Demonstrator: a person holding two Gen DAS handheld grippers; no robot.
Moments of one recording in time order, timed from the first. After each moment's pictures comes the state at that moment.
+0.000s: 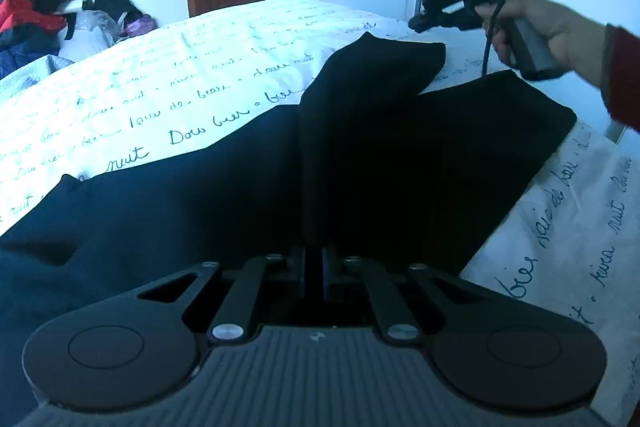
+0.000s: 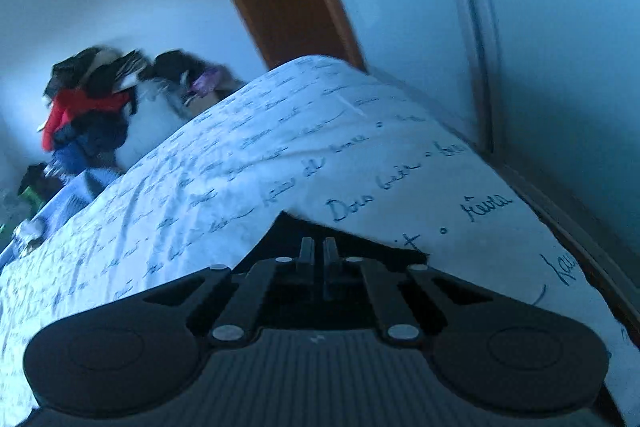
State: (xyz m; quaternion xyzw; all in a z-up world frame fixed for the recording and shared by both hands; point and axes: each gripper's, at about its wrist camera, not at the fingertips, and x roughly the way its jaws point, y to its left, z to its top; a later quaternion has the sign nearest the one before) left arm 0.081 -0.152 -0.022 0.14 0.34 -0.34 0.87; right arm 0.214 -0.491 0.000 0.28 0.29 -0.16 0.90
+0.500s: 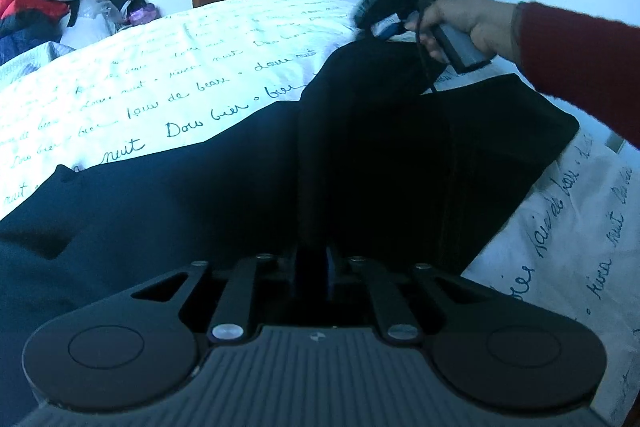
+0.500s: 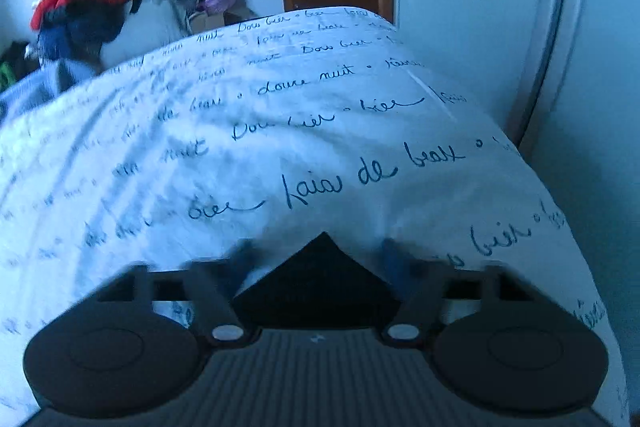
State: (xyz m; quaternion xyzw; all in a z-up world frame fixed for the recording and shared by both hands) left arm 0.087 -0.155 -0.023 0.12 0.35 -0.33 0.87; right arm 0.332 -0.467 -0.035 0.12 0.38 -0.16 0.90
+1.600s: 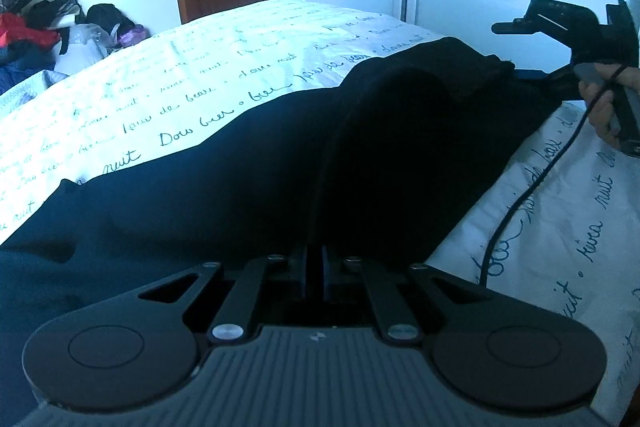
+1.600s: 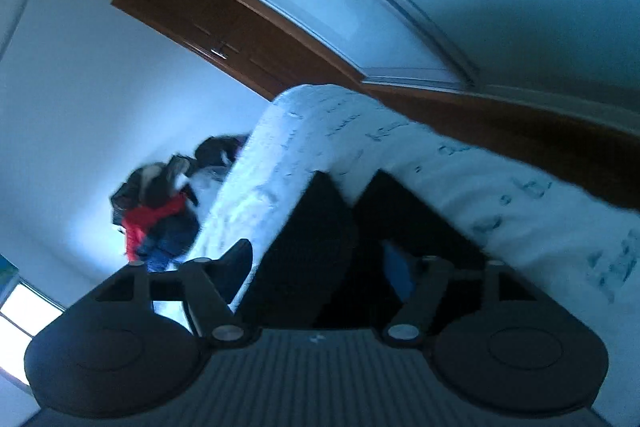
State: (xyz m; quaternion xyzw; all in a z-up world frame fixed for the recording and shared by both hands) left arm 0.054 -0.155 -0.024 0.16 0.32 -0.34 0.87; right arm 0.031 -0.520 -0.055 0.51 0.15 -0.12 0.84
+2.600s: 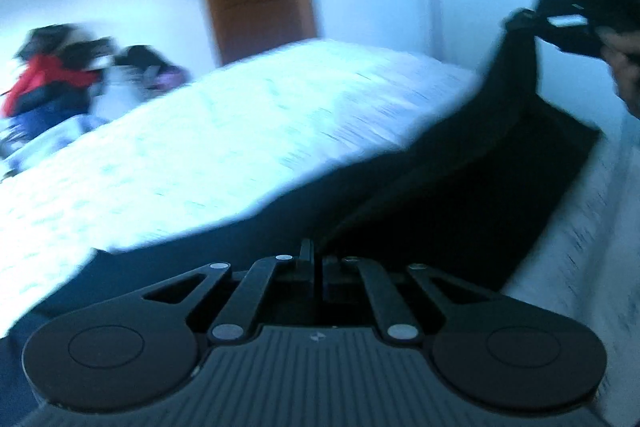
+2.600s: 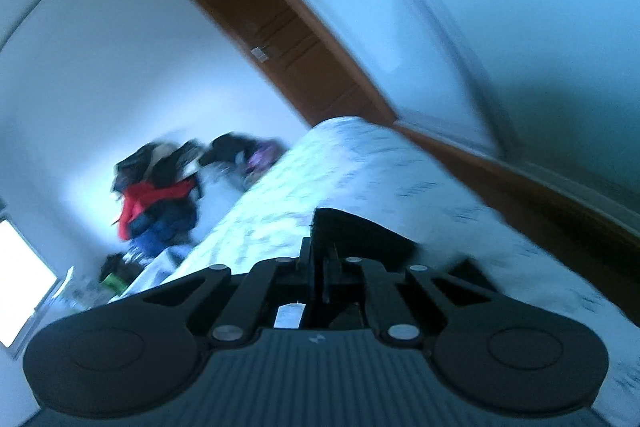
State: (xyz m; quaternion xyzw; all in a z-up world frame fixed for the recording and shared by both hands) left arm 0.077 -0.181 0.004 0.17 0.25 -0.28 0.91; right arm 0.073 -0.510 0.017 0.38 0.14 -0.11 0.91
